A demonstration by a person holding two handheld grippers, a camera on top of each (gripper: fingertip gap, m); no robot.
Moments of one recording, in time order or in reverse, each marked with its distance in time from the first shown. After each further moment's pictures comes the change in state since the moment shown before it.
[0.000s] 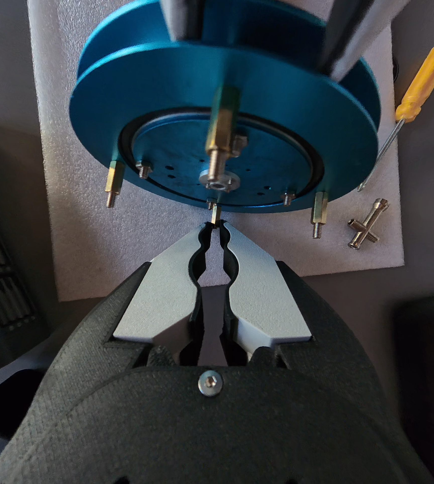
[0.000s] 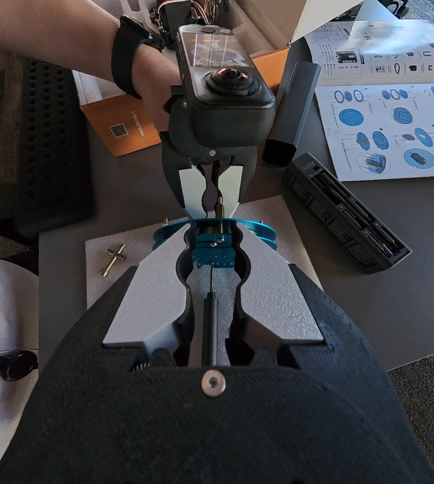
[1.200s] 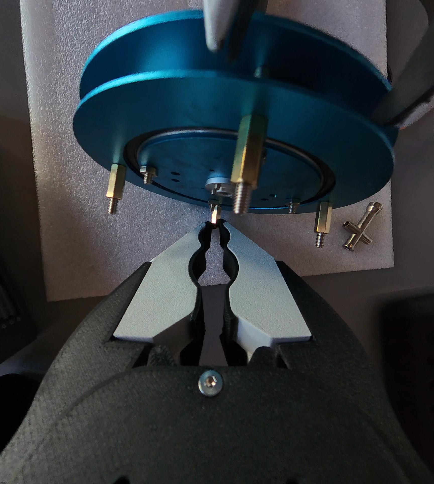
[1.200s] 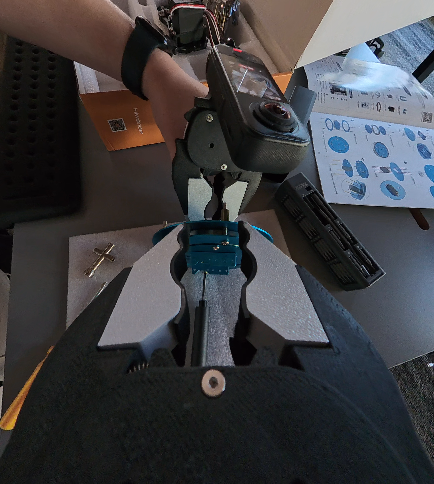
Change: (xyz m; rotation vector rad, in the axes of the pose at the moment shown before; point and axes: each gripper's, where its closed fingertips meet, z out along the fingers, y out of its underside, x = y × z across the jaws) left arm 0.001 0.002 0.002 -0.006 0.034 -0.041; right arm -0.007 -0.009 0.003 0.011 0.053 -0.137
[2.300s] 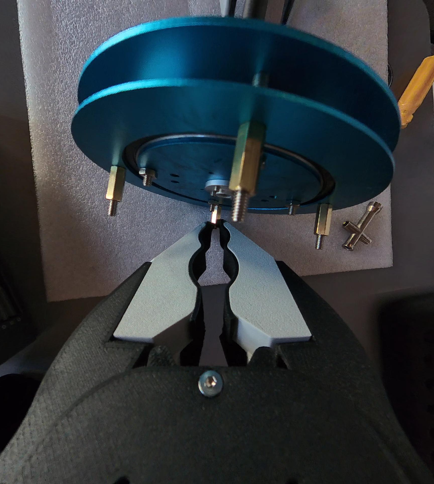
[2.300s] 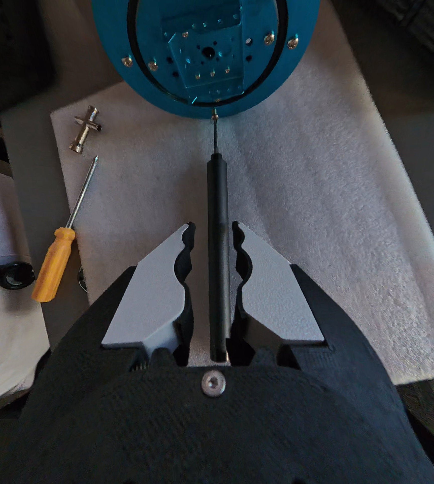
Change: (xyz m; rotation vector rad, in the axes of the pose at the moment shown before) left arm 0.000 0.000 0.000 -0.010 0.004 -0.003; right arm -0.017 0.143 -0.028 -0.280 -0.139 0.253
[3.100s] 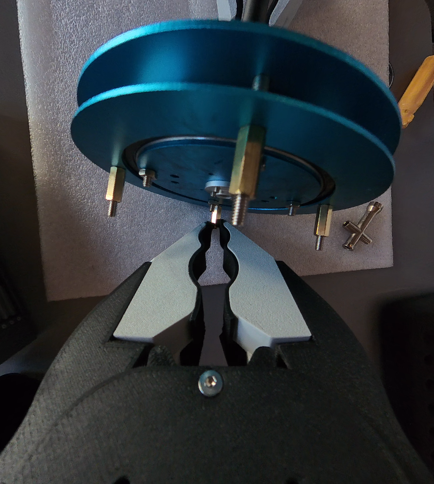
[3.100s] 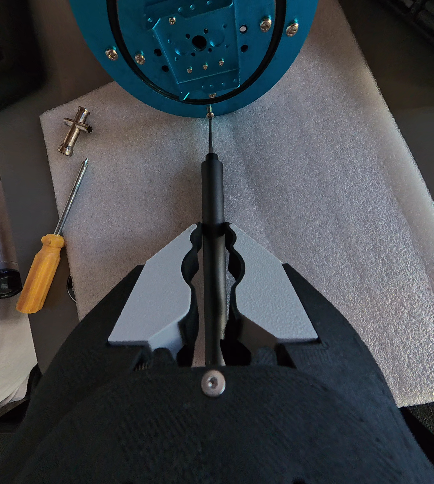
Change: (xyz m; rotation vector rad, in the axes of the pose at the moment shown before) left arm 0.000 0.000 0.000 -0.002 -0.002 -0.001; right arm 0.003 0.003 0.012 0.013 -0.003 0.012
